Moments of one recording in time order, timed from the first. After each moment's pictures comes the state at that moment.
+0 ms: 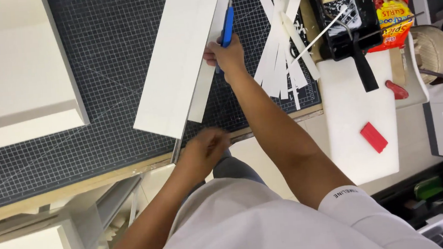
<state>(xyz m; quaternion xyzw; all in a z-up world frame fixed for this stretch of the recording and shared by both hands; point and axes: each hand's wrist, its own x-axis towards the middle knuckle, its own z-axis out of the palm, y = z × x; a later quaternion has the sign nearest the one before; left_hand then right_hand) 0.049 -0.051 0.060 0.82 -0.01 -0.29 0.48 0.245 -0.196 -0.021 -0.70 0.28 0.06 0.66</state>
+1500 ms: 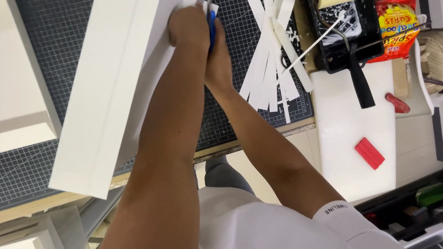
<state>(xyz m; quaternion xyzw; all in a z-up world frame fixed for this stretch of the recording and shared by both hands) 0.361 -0.177 -0.018 0.96 -0.06 -0.25 -0.12 0.253 -0.231 -0.032 -0.84 0.11 0.00 0.54</state>
